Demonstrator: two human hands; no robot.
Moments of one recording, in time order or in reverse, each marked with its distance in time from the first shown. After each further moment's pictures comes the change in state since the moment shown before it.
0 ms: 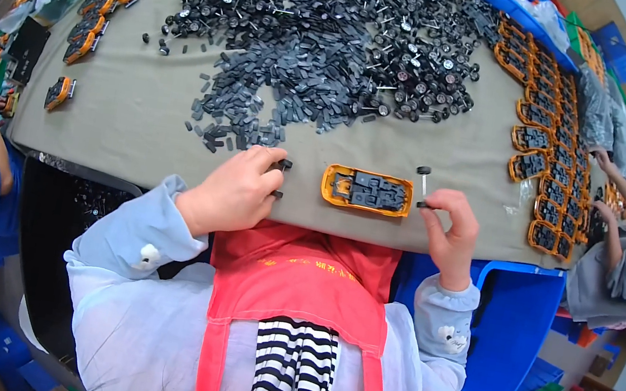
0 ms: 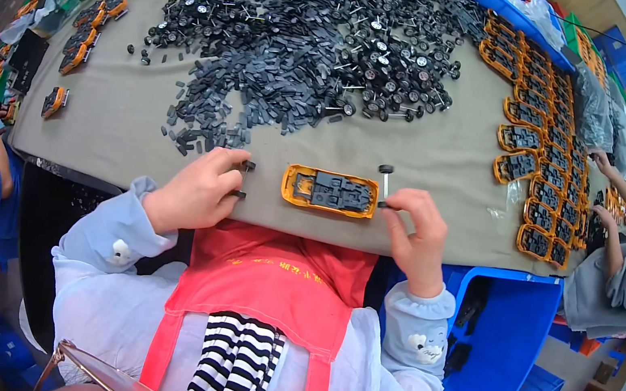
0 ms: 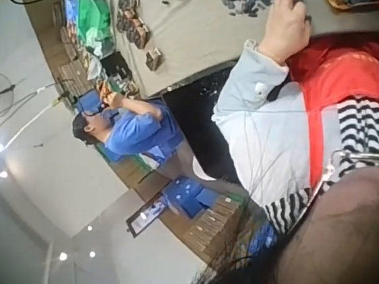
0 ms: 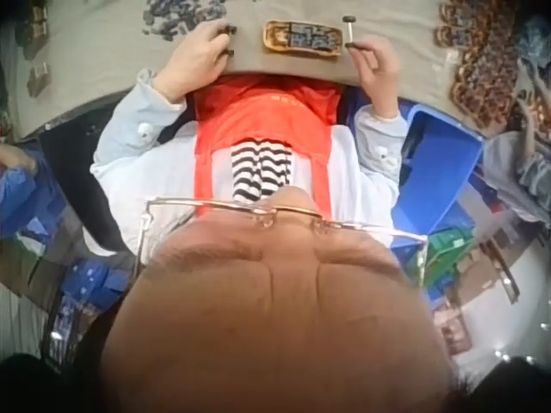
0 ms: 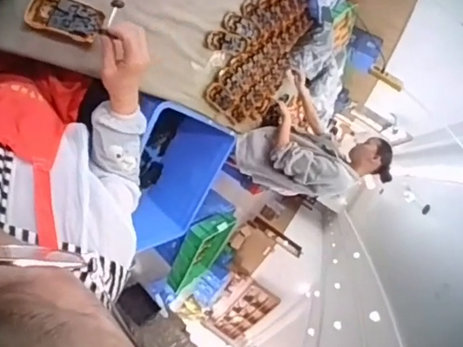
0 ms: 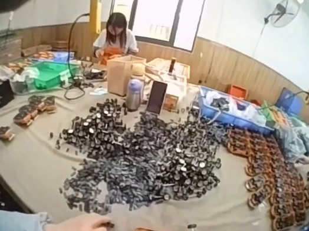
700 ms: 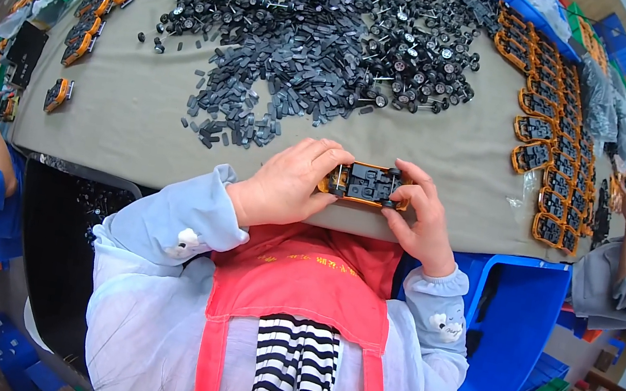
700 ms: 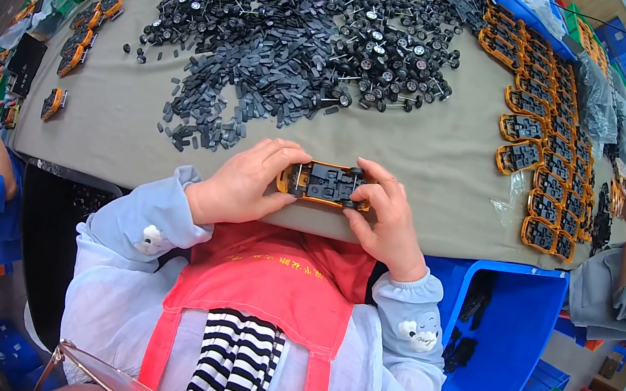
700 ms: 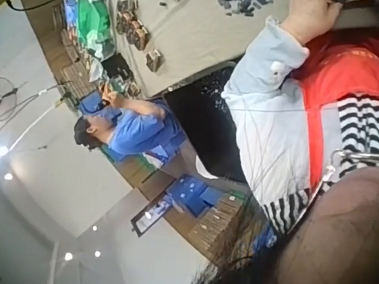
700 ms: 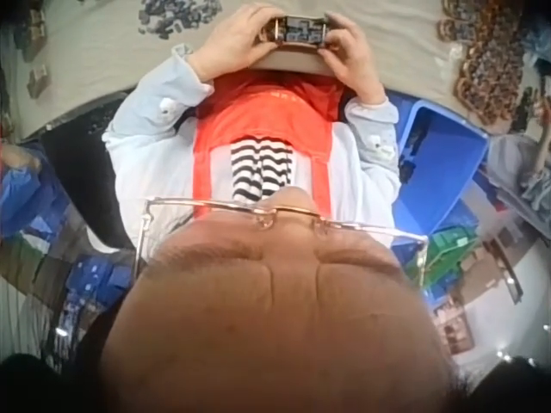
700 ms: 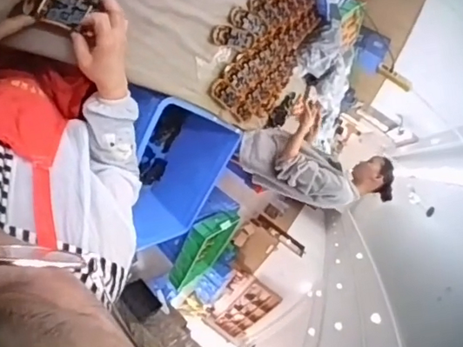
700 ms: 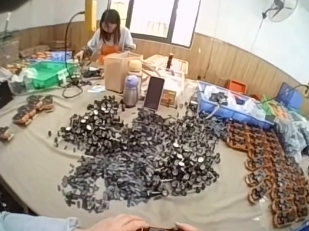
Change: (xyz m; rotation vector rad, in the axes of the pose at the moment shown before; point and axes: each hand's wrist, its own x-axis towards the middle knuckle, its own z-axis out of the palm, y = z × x) left_hand 0.056 0.018 0.045 -0.297 0.011 -0.045; right_hand 0.000 0.012 0.028 0.001 -0.237 -0.087
